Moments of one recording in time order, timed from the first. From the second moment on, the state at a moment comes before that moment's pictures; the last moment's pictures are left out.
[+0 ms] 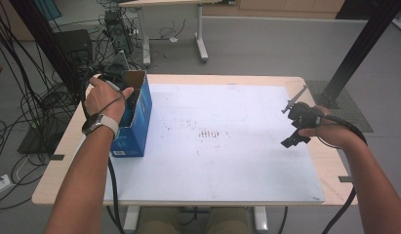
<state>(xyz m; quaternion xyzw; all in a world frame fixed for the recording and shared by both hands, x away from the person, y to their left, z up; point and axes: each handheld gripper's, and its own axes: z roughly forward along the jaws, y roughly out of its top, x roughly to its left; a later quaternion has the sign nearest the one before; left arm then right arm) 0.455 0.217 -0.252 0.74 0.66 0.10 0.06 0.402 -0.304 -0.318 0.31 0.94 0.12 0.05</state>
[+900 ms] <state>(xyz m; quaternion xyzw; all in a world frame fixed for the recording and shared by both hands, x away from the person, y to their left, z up) 0.456 0.219 -0.272 0.74 0.66 0.10 0.06 0.401 -0.308 -0.322 0.31 0.94 0.12 0.05</state>
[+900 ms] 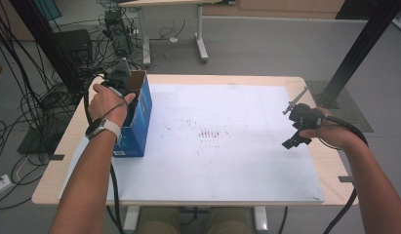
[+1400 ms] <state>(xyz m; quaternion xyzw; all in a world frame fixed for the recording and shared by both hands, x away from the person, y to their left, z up) 0.456 0.217 -0.273 0.75 0.66 0.10 0.05 0.401 -0.306 -0.320 0.31 0.94 0.12 0.05</state>
